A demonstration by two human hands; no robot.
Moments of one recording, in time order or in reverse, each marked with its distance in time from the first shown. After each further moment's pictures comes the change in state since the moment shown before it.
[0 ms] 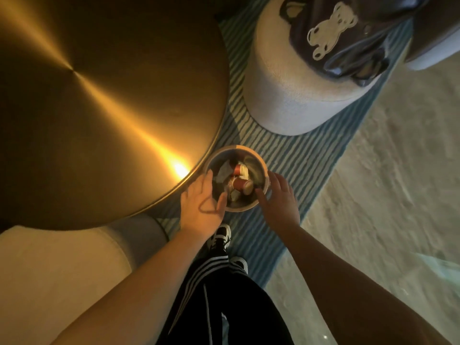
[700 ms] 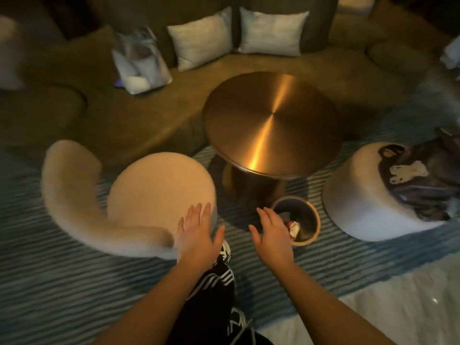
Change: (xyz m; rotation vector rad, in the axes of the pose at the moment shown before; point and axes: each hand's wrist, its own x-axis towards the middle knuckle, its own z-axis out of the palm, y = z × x) left_hand -0.393 -0.015 -0.101 0.050 0.484 -0.525; right_hand -0.290 -0.124 -0.044 -0.235 -0.172 -0.827
